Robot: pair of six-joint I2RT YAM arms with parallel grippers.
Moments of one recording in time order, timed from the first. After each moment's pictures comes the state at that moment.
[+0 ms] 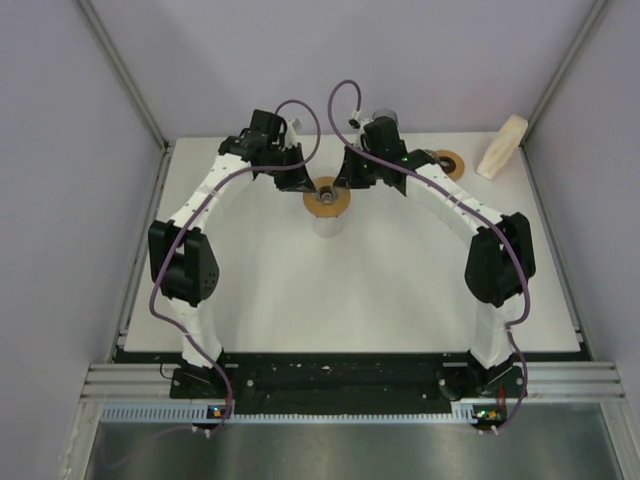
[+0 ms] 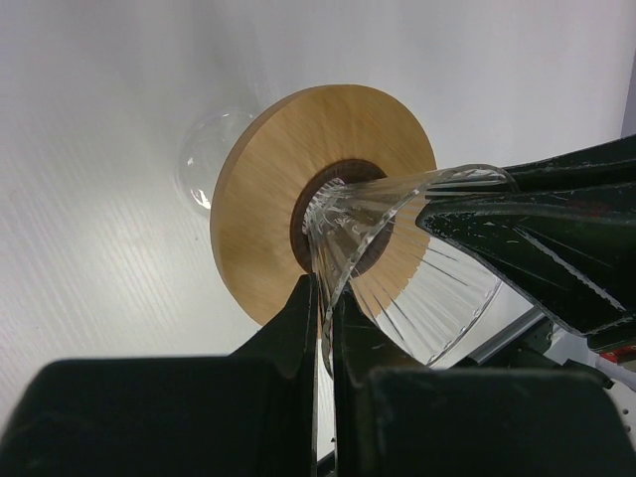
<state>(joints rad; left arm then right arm) -0.33 1.93 1.83 -0.81 0.42 -0.42 0.52 1.95 1.72 -0.47 -0.24 0.39</state>
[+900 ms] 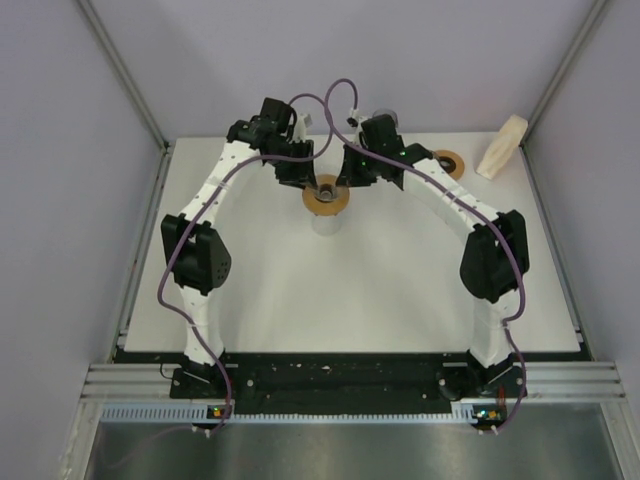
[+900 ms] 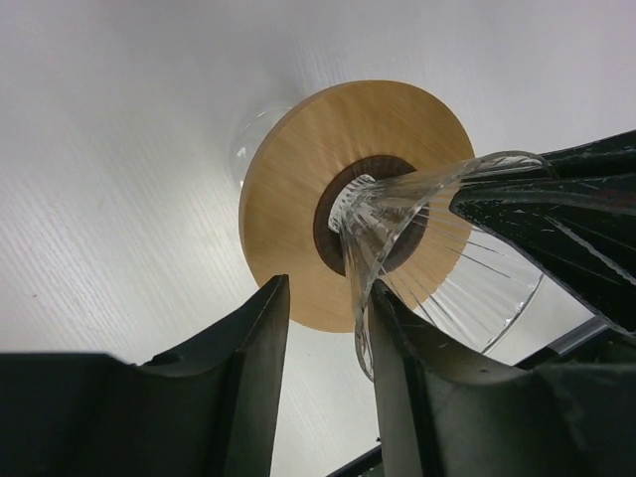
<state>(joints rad) -0.35 2.06 2.11 -1.03 0.32 -0.25 0.52 1.97 1.81 -0.55 -0.21 0.36</state>
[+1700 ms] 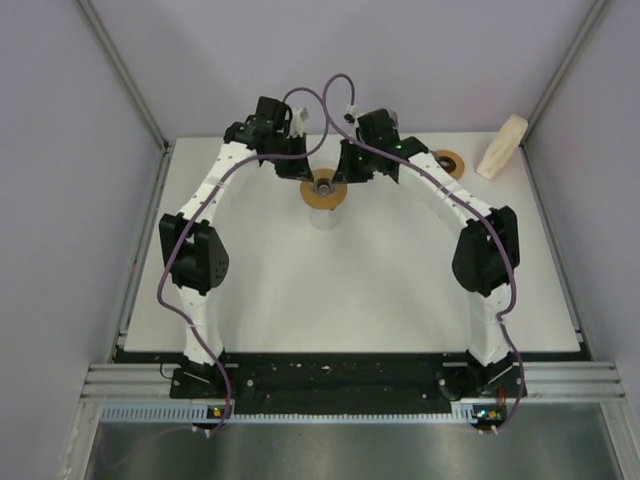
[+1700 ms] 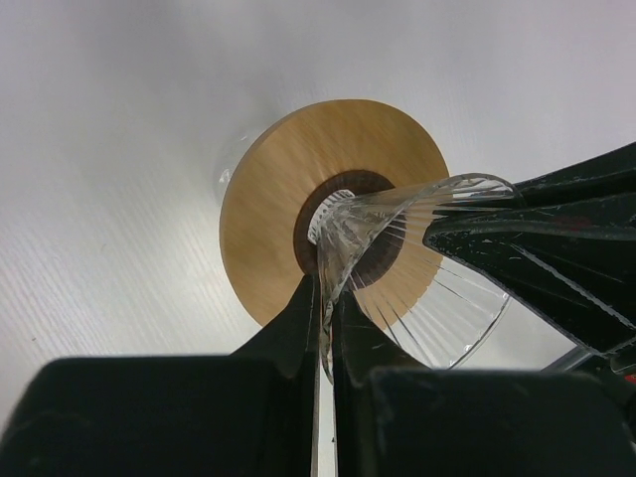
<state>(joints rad) -0.34 2.05 2.05 -0.92 0.31 -0.25 0.52 2.04 1.92 -0.63 -0.22 0.37</state>
